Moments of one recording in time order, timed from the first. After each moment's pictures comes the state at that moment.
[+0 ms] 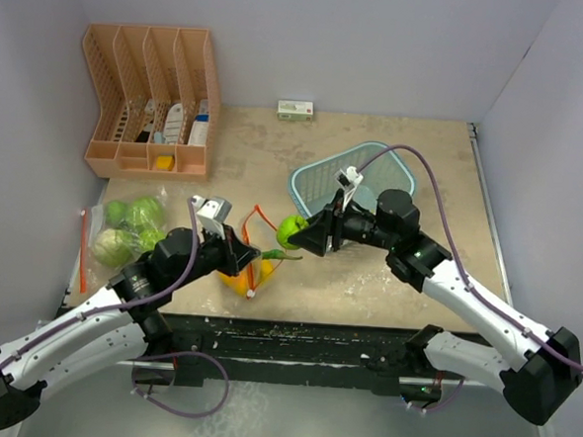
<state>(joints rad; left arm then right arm) -0.82 0.64 0.55 -0.21 -0.02 -0.61 0.67 1.05 0.81 0.05 -0.54 0.44</state>
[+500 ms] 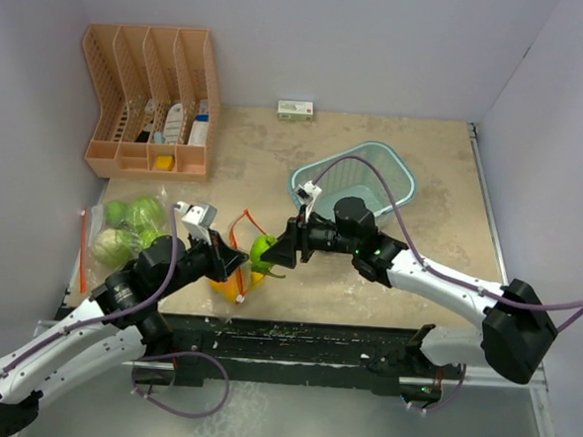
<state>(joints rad) -0.82 0.51 0.55 -0.35 -0.06 -0.63 0.82 1.28 0.78 0.23 -0.51 0.51</state>
